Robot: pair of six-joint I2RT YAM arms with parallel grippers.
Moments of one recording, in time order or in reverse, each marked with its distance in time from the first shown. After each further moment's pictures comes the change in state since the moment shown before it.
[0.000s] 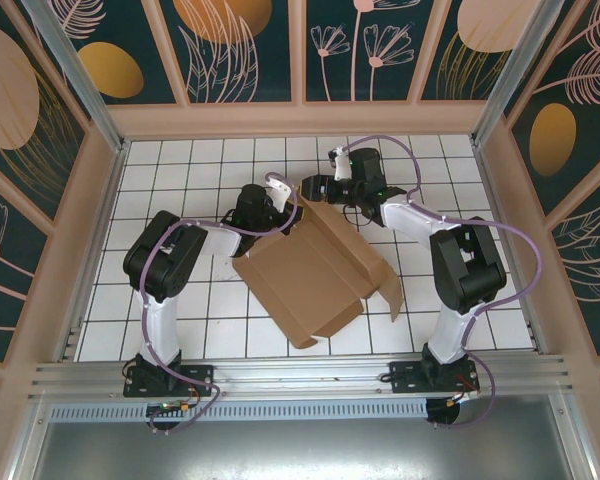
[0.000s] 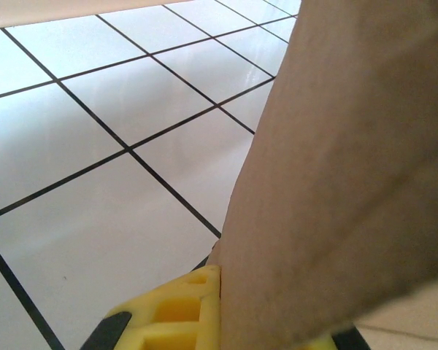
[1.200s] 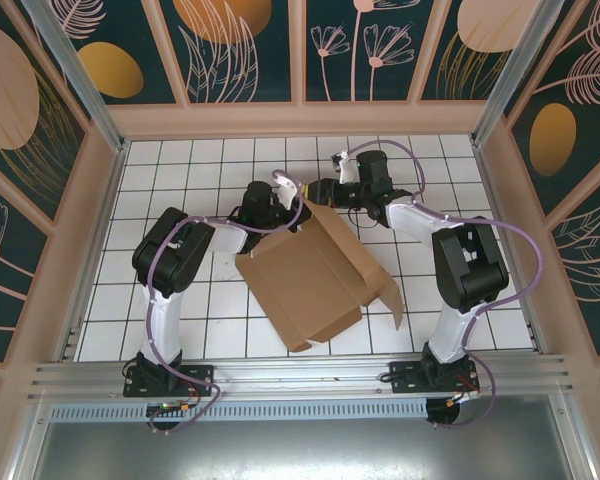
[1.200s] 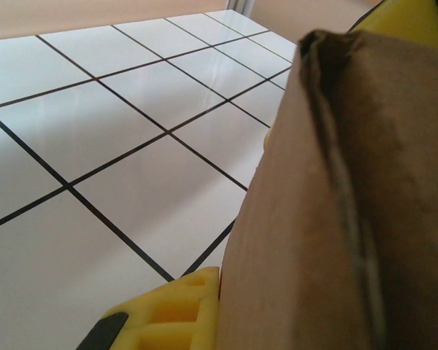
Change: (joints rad) left arm -0.014 0.063 0.071 0.050 0.100 -0.037; right arm -0.045 -0.002 -0.041 0.023 -0.169 0.027
